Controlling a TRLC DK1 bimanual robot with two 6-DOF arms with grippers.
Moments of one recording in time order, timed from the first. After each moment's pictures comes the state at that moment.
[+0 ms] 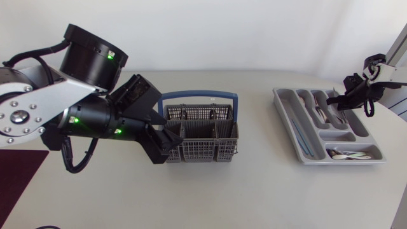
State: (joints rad) left arm -0.62 1.27 0.96 -0.49 0.15 0.26; right arm -0.45 2.44 1.97 -0.57 -0.03 -0.38
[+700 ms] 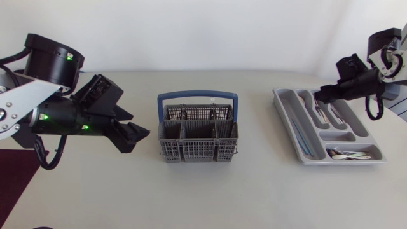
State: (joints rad) left arm -0.34 1.20 0.88 -0.49 0.18 0.37; right arm -0.23 1.70 1.21 -0.35 -0.14 -0.37
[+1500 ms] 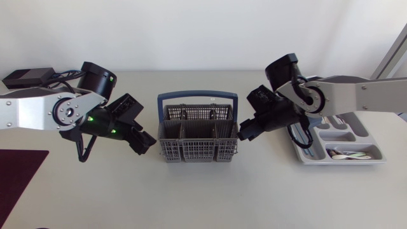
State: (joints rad) left arm -0.28 1.53 0.89 -0.34 0.20 0.45; right arm 0.37 1.64 1.00 -0.34 -0.08 -0.21
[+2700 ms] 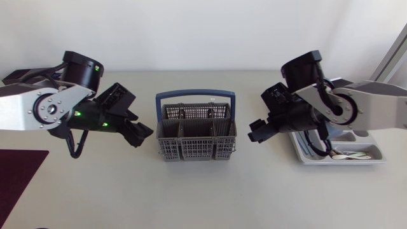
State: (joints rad) left arm -0.26 1.43 0.88 -0.32 0.21 0.45; right arm 0.37 1.45 0.88 -0.33 0.07 -0.19
